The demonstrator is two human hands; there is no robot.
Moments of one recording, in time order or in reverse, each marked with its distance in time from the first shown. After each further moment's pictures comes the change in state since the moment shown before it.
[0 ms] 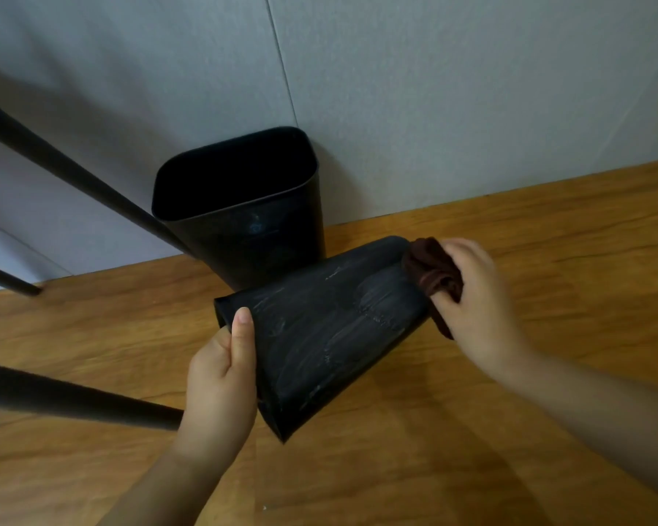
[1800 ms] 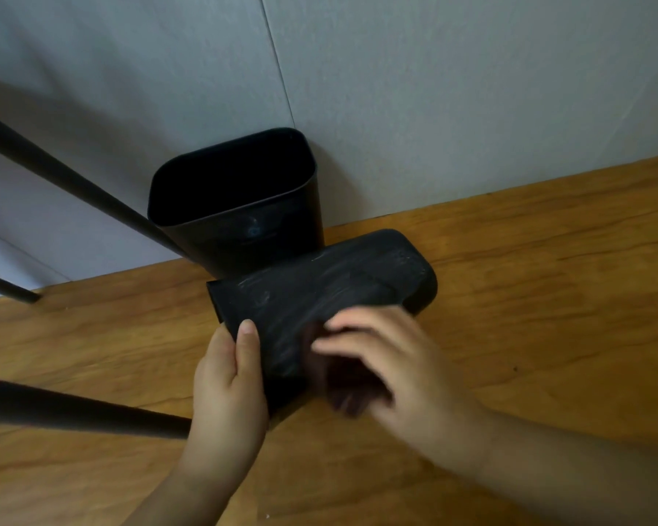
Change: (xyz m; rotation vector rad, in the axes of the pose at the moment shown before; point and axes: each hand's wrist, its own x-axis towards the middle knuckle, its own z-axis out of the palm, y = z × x) left_hand -0.004 0.010 0.007 -0.080 0.014 -0.036; right_hand -0.056 -0.054 0.018 0.105 -0.281 -0.545
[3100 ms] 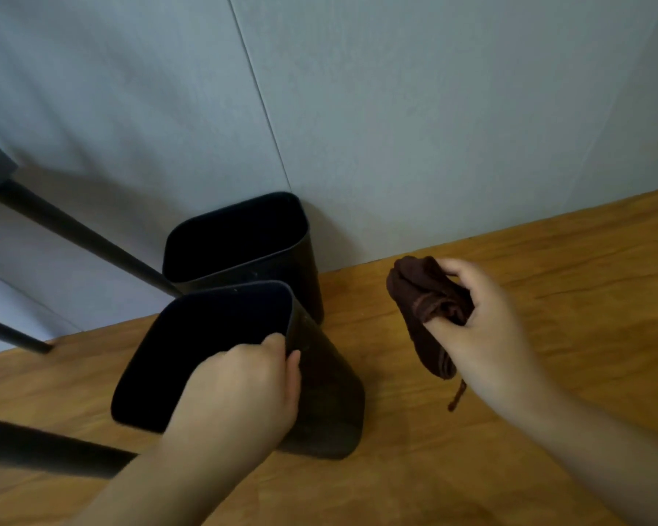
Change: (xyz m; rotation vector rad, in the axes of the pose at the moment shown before) left_hand 0.002 0.074 -0.006 1.216 -0.225 0.525; right_hand 0.024 0.014 -0.085 0.293 0.436 0.478
